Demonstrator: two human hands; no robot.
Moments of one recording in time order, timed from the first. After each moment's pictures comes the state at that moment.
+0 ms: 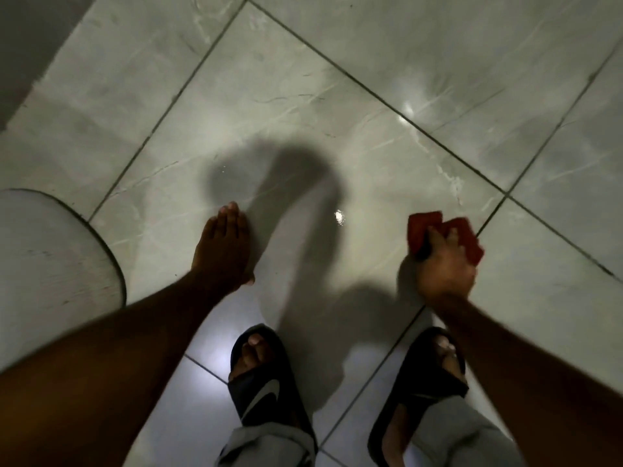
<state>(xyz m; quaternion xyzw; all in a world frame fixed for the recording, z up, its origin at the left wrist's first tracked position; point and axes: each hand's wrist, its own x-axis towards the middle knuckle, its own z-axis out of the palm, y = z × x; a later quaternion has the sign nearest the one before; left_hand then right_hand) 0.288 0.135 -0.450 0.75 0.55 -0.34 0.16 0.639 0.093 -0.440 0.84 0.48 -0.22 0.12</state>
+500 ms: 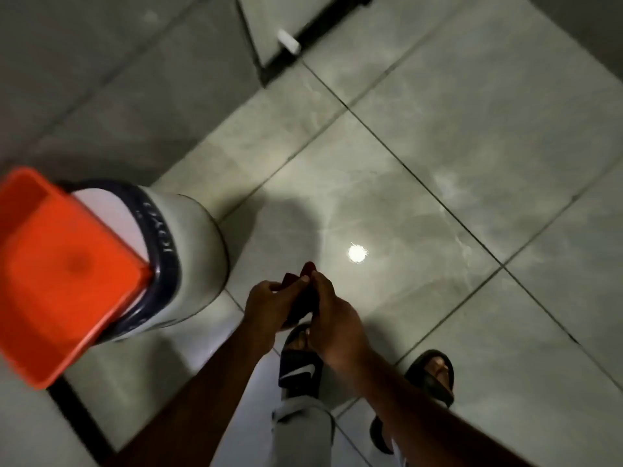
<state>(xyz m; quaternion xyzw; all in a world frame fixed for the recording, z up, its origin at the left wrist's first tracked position) 0.273 0.075 -0.201 0.08 0.77 0.20 0.61 0.408 0.067 -0.207 0.58 0.59 -0.56 -0.03</state>
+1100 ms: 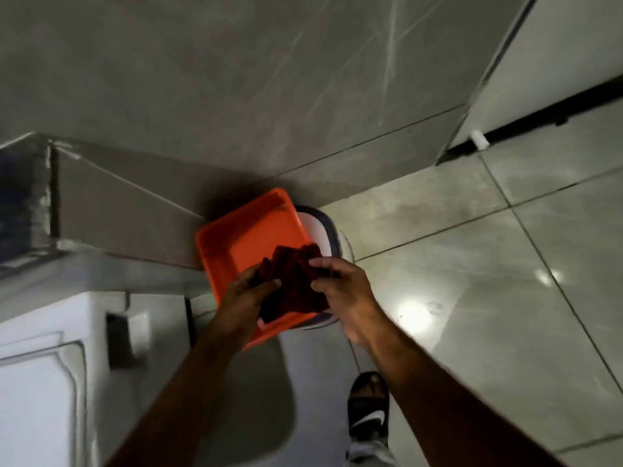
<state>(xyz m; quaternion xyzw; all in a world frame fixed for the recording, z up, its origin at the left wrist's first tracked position) -0.012 0.008 -0.063 0.02 0.72 0.51 0.47 0.118 0.115 -0.067 0.49 0.35 -0.79 -0.09</state>
